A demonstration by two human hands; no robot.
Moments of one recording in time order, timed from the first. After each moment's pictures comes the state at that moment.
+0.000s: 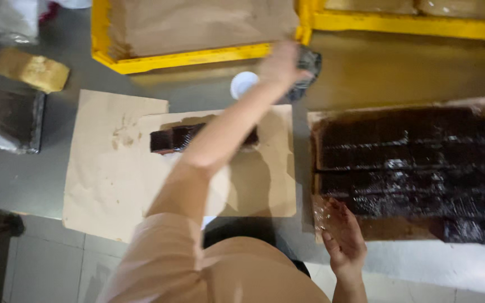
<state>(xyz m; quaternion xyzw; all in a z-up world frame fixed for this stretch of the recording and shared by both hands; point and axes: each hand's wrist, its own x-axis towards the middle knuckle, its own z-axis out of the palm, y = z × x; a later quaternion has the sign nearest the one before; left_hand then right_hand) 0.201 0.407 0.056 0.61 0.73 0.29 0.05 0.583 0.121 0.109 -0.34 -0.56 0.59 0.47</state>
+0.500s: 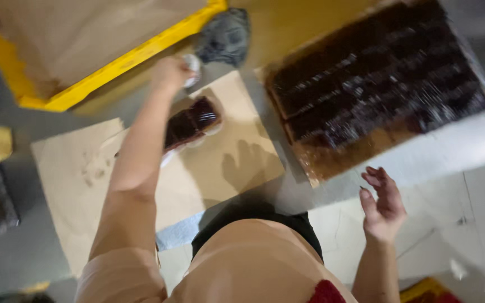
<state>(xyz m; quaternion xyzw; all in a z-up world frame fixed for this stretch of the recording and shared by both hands) 0.085 0.332 0.037 0.64 0.74 0.04 0.19 0.651 0.046 0.119 -0.53 -0.50 0.40 0.56</state>
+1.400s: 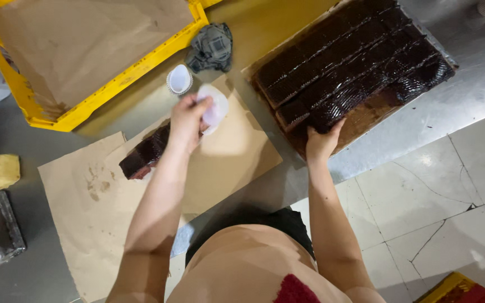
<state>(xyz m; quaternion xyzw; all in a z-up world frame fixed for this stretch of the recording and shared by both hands) 0.211 0.183 0.138 0.30 0.59 0.50 0.56 0.550 0.148 -0.002 -0.71 -0.38 0.23 0.55</state>
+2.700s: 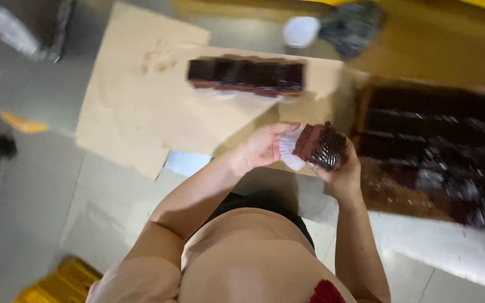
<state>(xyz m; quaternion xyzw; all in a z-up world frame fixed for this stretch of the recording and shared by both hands) 0.268 0.064 0.097 0.01 0.26 0.57 0.78 0.488 0.138 0.119 -0.32 -0.60 0.66 0.31</state>
